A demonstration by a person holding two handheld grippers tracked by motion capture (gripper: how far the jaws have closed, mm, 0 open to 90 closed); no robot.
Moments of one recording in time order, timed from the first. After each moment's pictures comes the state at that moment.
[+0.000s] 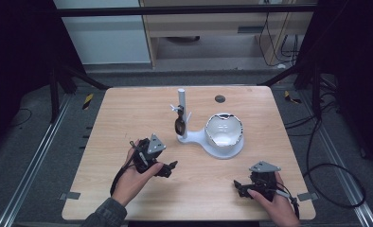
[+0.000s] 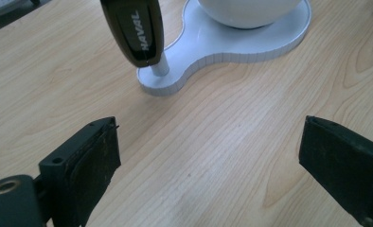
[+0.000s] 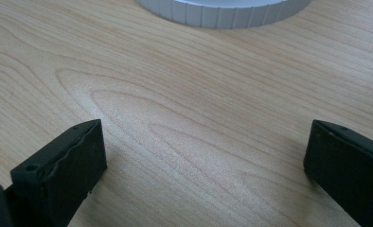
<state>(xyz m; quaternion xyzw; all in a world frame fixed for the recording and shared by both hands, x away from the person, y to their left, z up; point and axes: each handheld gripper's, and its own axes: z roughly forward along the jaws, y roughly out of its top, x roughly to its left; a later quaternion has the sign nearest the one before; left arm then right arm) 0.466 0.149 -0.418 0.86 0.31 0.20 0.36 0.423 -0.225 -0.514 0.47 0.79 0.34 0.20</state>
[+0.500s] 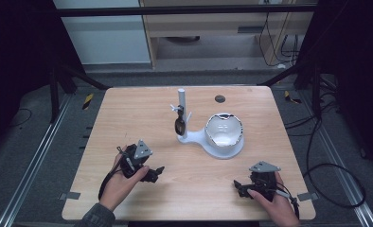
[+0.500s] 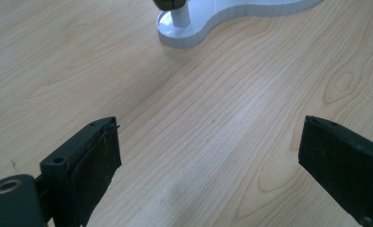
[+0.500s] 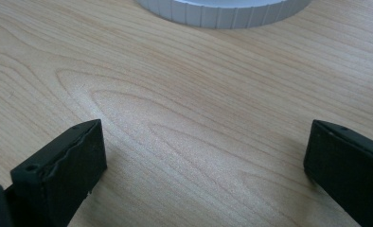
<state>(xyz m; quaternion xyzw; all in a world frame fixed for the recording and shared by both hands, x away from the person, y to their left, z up) 0.460 0.187 -0.435 0.86 0.32 0.19 0.33 0.422 -0.225 -0.514 0.47 0.79 0.34 0.20</state>
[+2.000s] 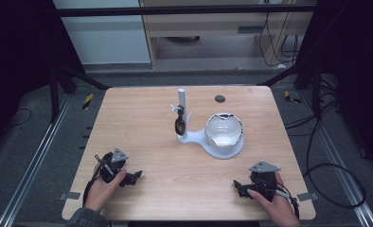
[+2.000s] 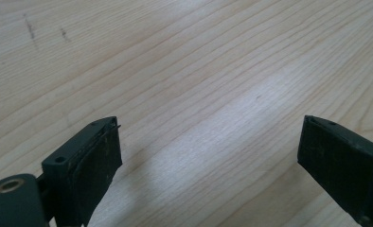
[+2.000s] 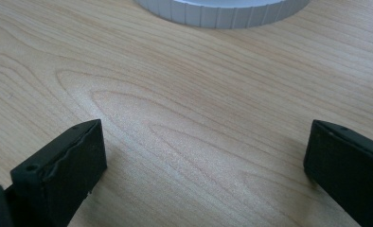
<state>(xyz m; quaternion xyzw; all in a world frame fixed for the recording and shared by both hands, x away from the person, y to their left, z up) 0.468 0.266 -0.490 0.84 0.42 0.18 0.31 0.422 -0.224 -0.514 0.47 0.79 0.34 0.20</state>
